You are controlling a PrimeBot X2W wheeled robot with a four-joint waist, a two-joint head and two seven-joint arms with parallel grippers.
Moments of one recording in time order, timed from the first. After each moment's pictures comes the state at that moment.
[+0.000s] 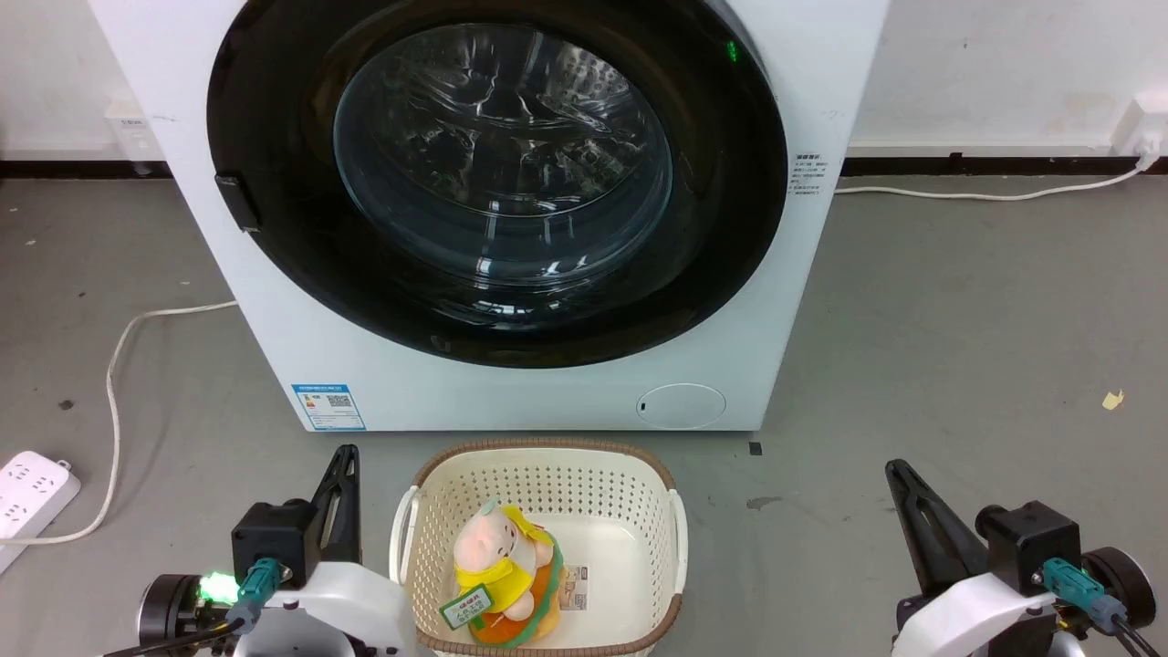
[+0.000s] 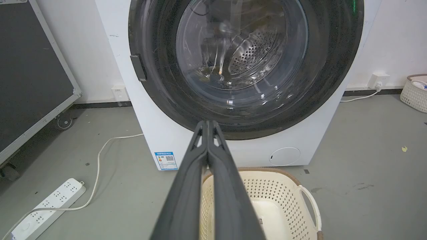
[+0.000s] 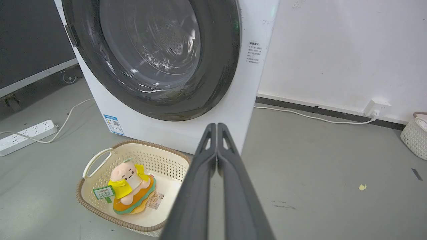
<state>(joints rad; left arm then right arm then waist) -0.01 0.05 0.00 0.00 0.00 0.01 0.00 0.01 -0.06 0.00 0.00 0.01 0.13 0.00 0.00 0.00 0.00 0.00</state>
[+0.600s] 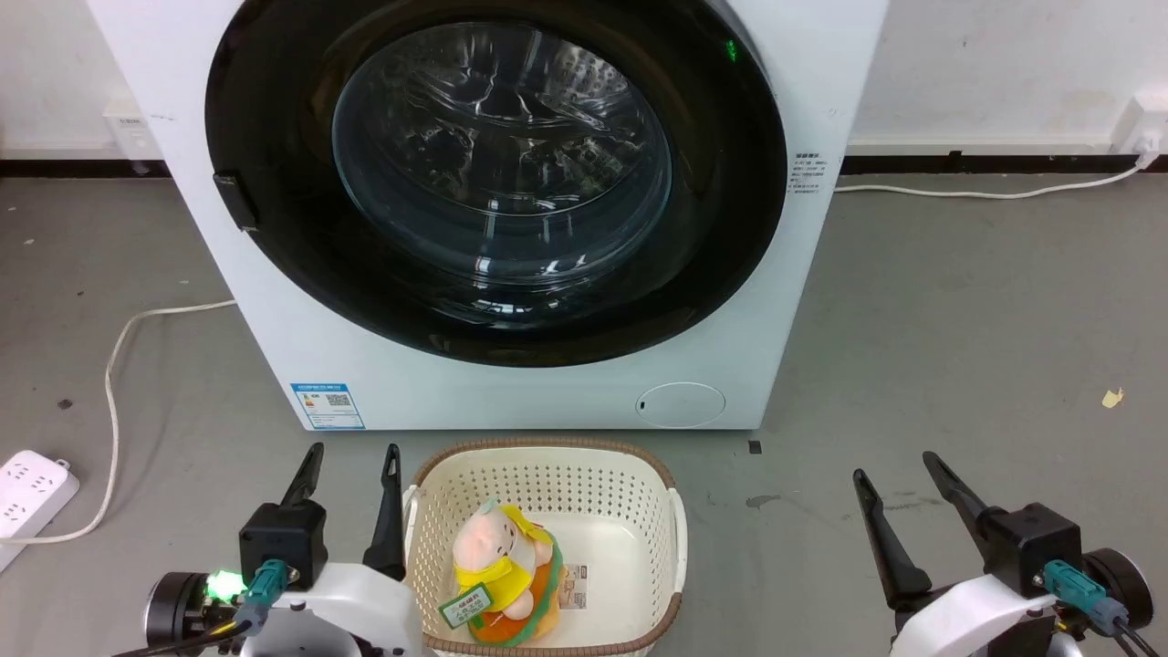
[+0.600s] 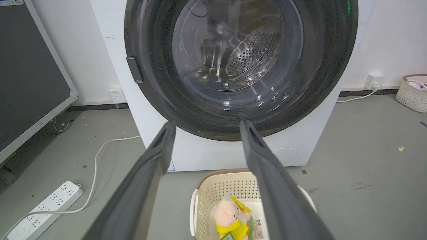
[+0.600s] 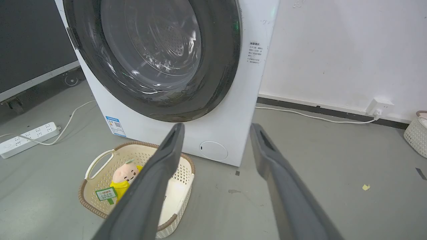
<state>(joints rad) -0.02 0.05 -0.01 0.00 0.00 0.01 -0.01 0.01 -0.06 0.00 0.01 0.02 0.13 -0.01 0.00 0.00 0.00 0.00</state>
